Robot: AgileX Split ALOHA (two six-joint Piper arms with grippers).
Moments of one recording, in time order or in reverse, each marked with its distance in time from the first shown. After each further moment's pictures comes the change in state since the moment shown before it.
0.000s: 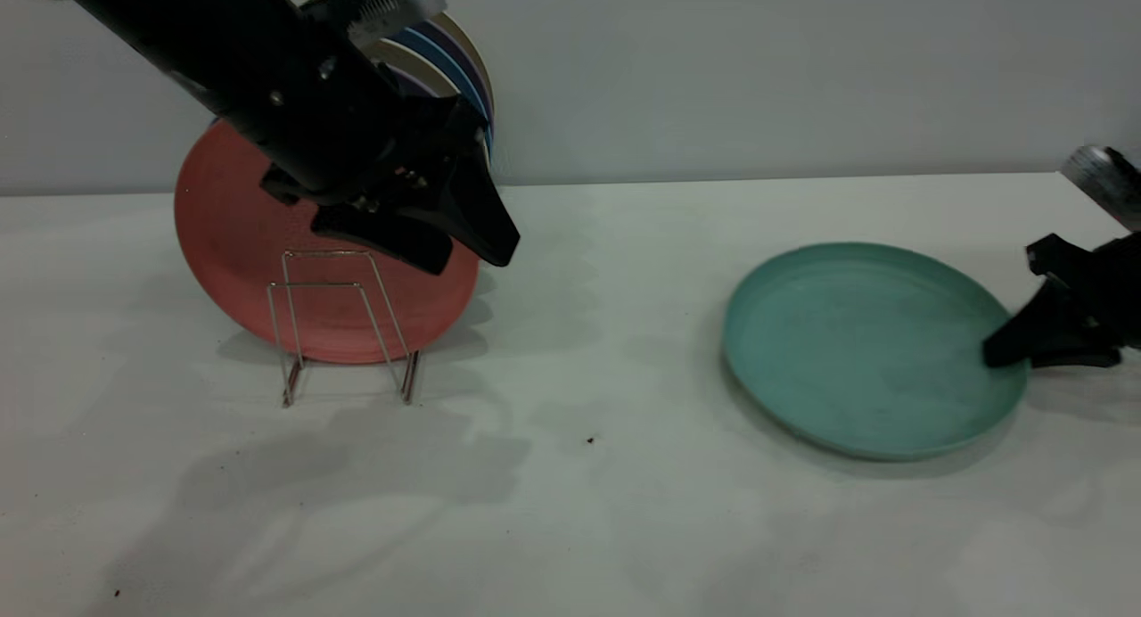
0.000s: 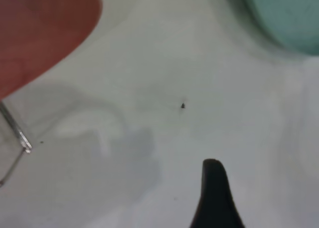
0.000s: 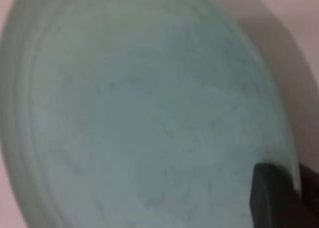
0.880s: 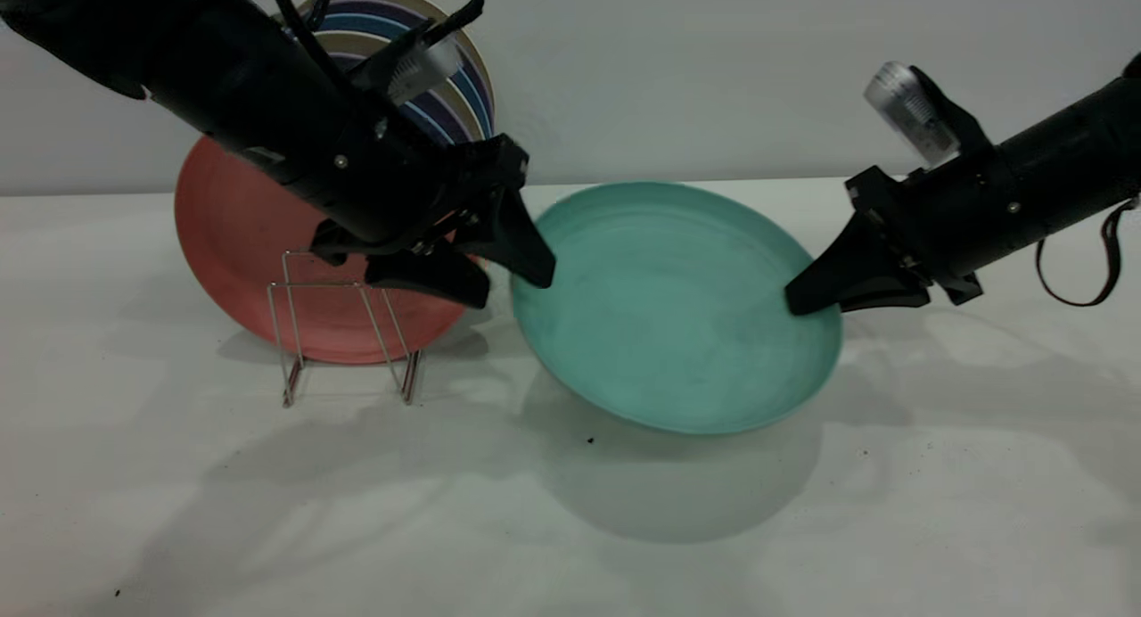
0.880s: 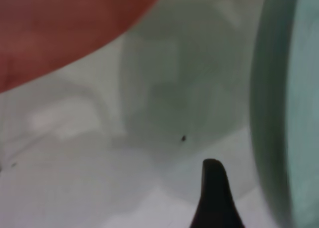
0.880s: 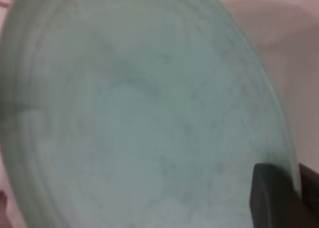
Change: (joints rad) left arm -0.010 0.109 0.000 -0.268 -0.094 0.115; right arm 0.268 -0.096 0.000 0.068 0.140 -0.027
